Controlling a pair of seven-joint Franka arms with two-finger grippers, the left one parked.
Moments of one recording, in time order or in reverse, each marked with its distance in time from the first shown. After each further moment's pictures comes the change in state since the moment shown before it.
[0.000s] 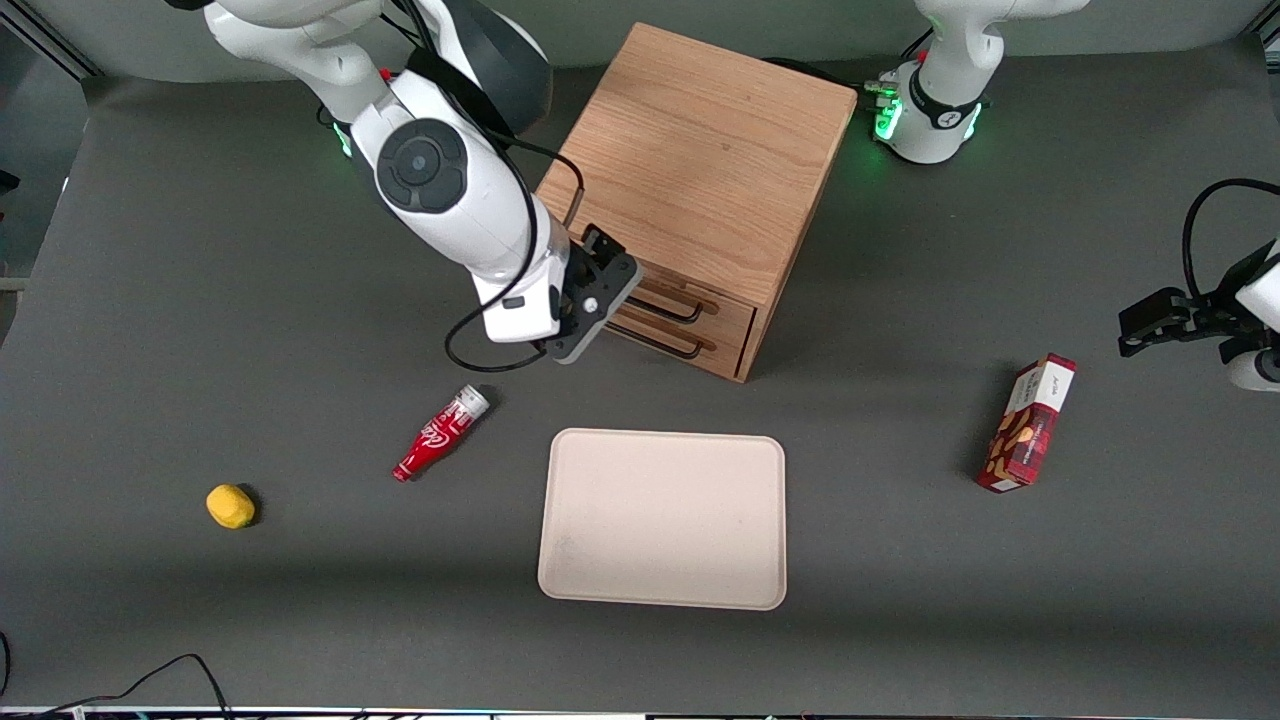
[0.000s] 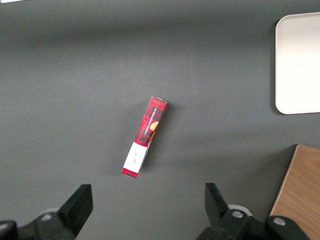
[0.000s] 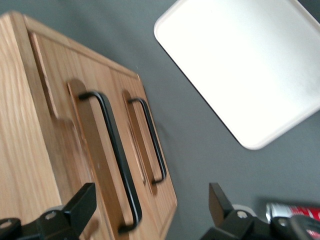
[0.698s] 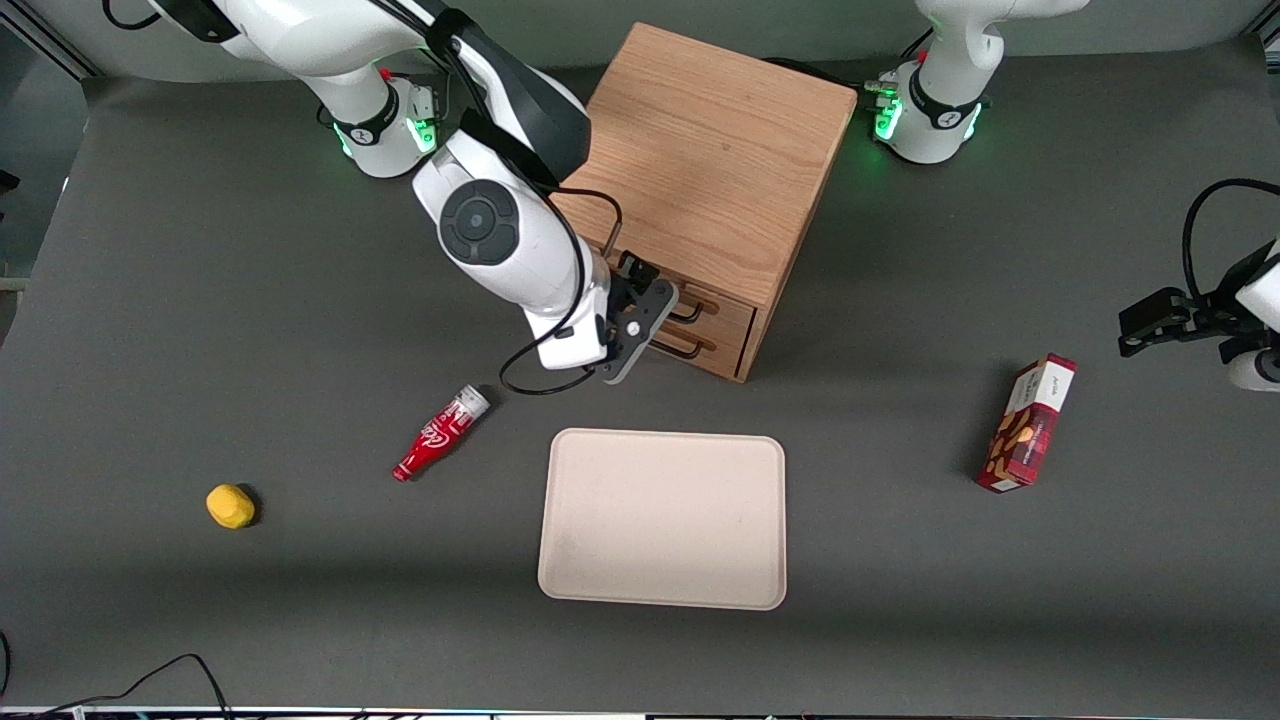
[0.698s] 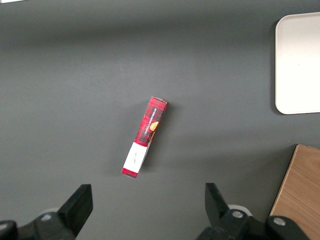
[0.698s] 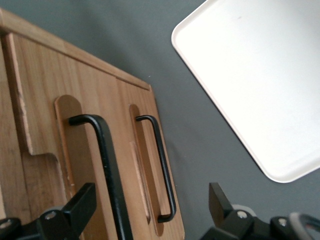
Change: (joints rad) arm 0.015 0.087 0.034 -0.033 0.004 0.113 -0.051
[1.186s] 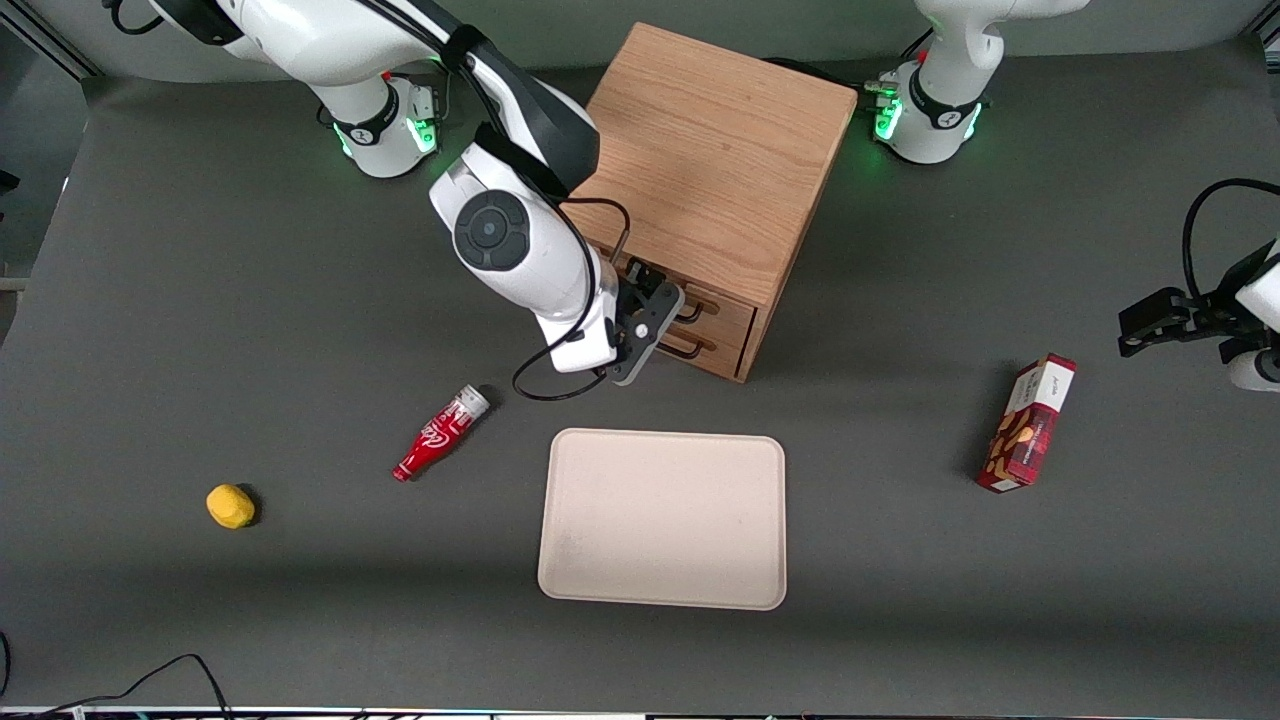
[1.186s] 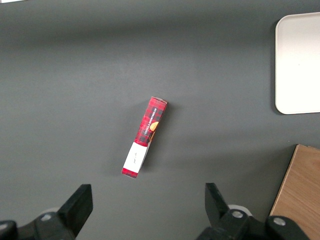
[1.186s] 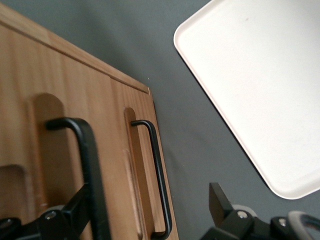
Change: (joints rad) arm -0.004 0.018 0.000 -0.065 0.002 0.104 -0.056
